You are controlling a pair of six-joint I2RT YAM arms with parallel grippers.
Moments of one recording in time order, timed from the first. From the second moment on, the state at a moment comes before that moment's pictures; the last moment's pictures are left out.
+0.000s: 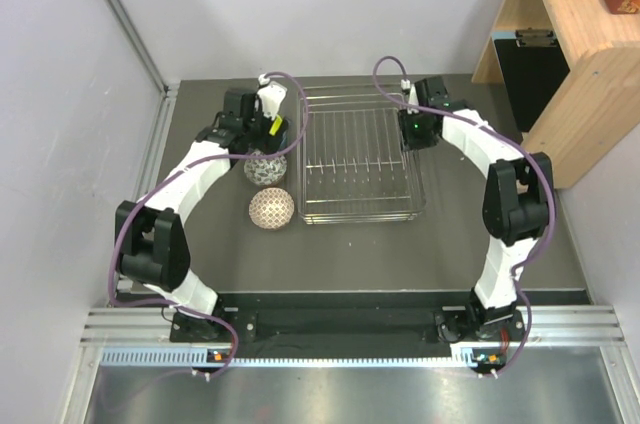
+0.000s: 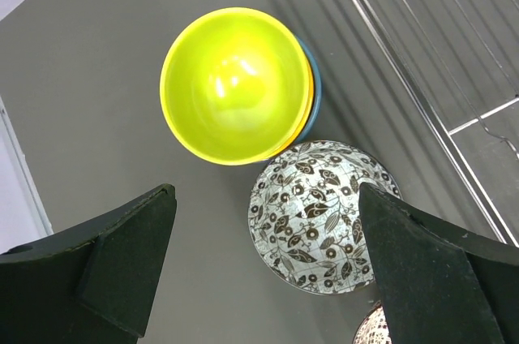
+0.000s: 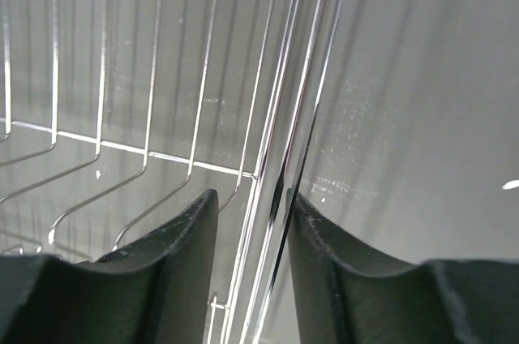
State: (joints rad) left arm -0.28 1.59 1.27 -0.32 -0.03 0.32; right arm 0.27 1.90 1.52 -0.61 -0.05 0.07
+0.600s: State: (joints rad) left arm -0.20 1.55 1.07 -0.30 -0.07 0.31; right arm 0.27 1.79 1.65 -0.68 0.04 -0.08
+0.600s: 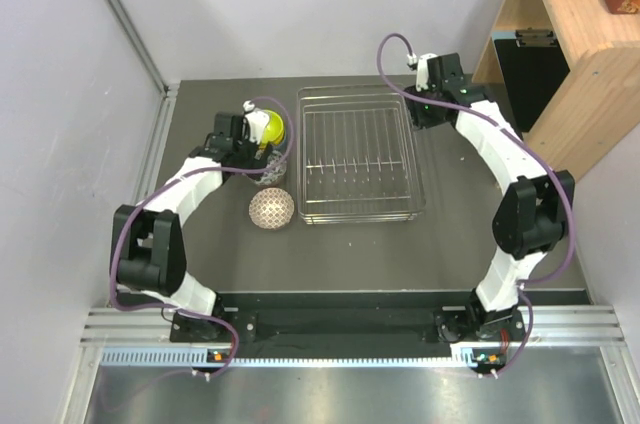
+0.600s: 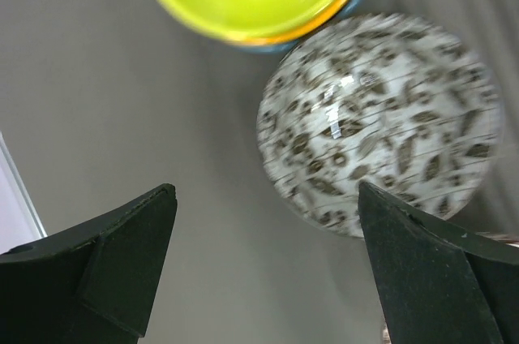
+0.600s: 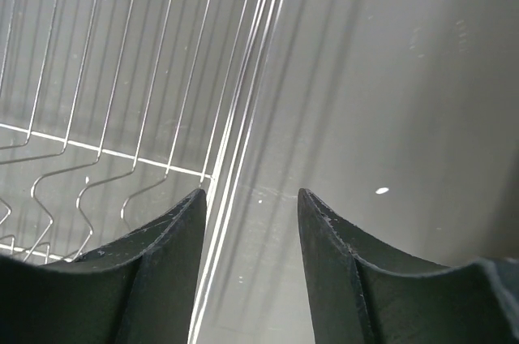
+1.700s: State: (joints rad) left arm -0.13 1.71 1.07 -0.30 0.10 0.29; right arm 0.27 1.63 1.58 -0.67 0.02 -0.13
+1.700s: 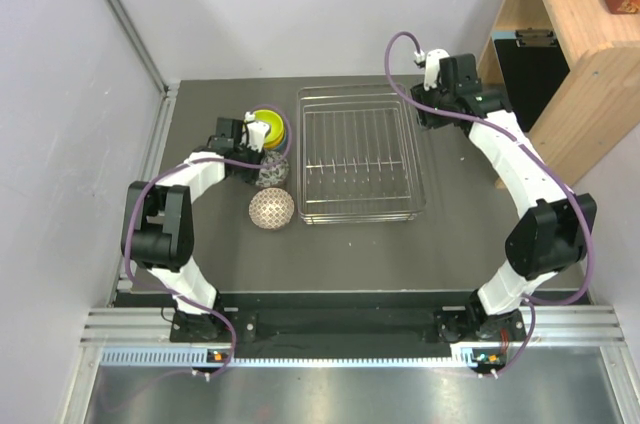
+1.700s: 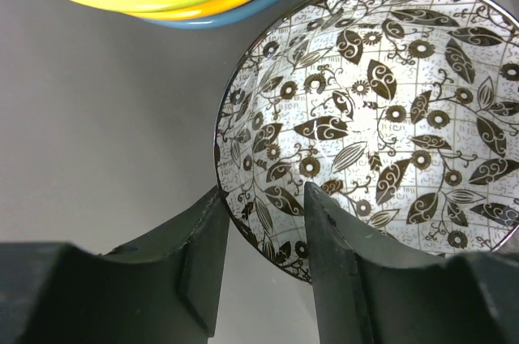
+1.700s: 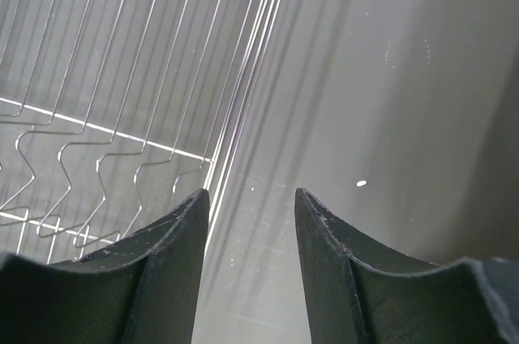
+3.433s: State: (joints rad) left arm 0.03 1.54 1.20 -0.52 0.21 0.34; right arm 0.63 1.45 1.43 -0.64 -0.02 -0.43
